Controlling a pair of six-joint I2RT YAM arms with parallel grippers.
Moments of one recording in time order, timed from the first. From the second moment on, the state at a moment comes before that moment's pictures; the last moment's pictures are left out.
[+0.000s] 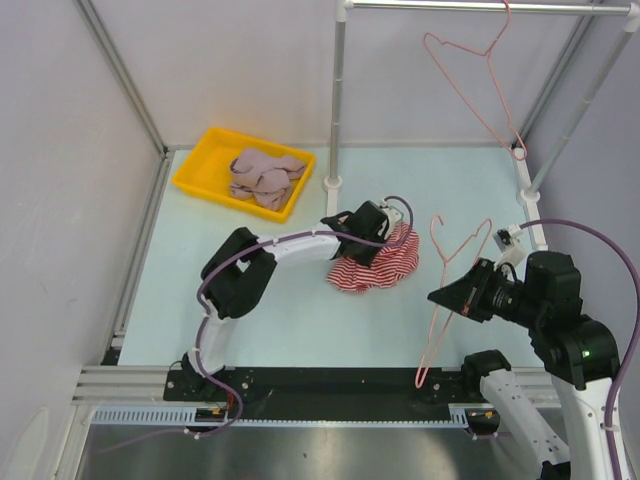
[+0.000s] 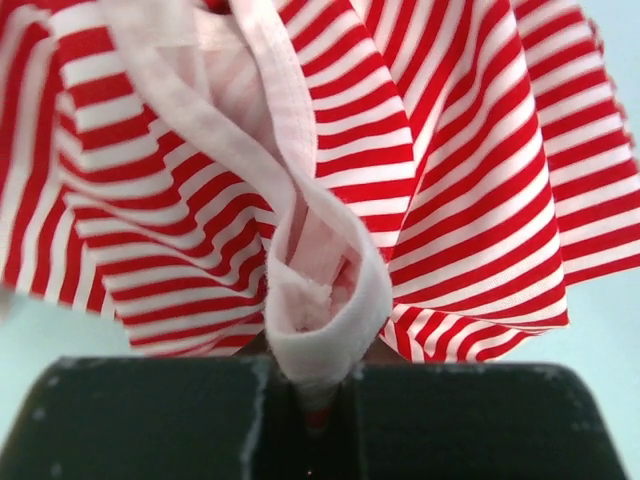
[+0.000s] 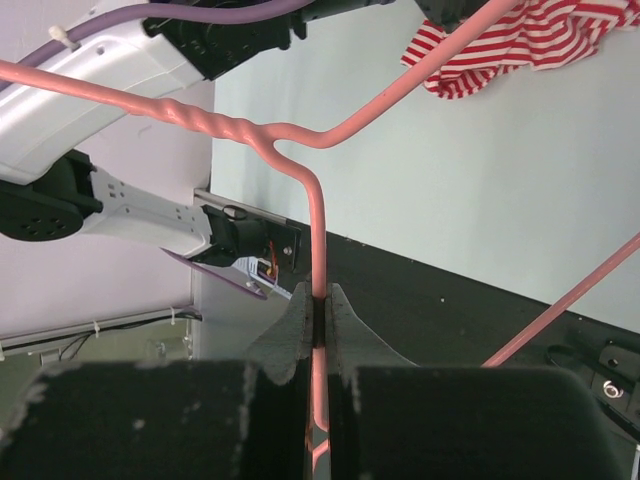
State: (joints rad) left arm -0.88 2.11 1.54 -0.35 0.00 -0.10; right arm 0.21 0.55 1.11 -1.12 -0.54 0.69
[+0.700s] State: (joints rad) left arm -0.34 1.72 1.70 -0.44 -0.18 -0.14; right arm 0.21 0.62 1.08 -1.06 -0.55 0.69
